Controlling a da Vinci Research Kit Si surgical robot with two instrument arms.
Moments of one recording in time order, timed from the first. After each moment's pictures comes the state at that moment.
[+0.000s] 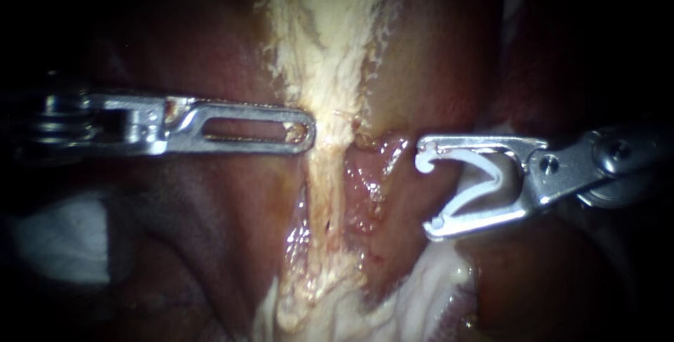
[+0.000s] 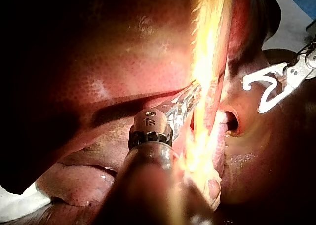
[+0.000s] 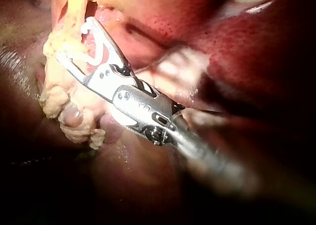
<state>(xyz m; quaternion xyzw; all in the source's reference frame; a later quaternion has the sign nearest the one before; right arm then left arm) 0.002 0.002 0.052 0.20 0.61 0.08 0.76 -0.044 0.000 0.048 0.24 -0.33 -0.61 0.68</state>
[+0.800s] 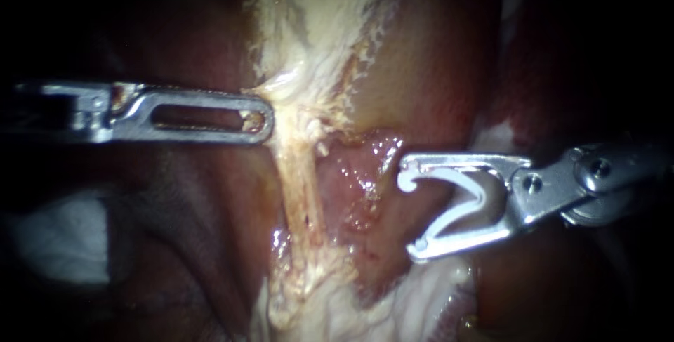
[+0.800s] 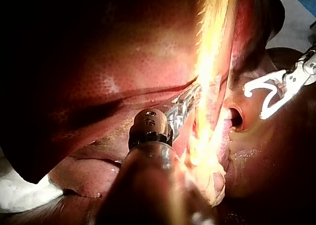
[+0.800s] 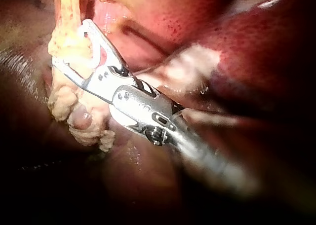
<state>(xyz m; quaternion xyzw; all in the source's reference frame) 0.005 0.000 0.053 0.24 0.60 0.09 0.76 -0.039 0.001 0.044 0.24 -0.33 -0.61 0.68</state>
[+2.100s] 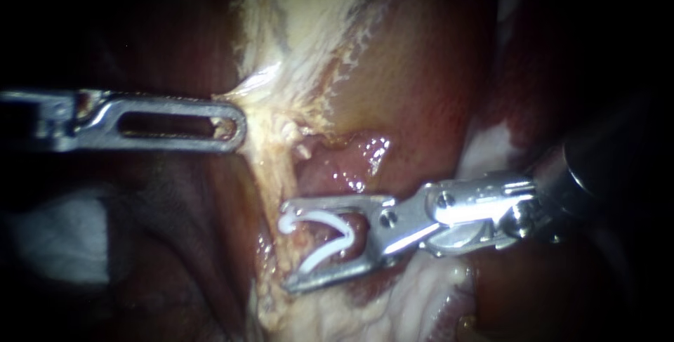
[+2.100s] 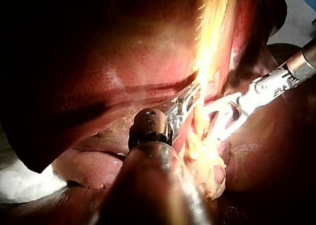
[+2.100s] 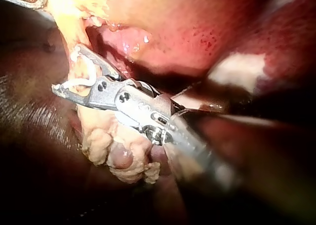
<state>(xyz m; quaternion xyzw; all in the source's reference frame) 0.017 -0.004 0.060 0.28 0.57 0.11 0.77 -0.037 0.000 0.042 0.24 -0.33 -0.61 0.68</state>
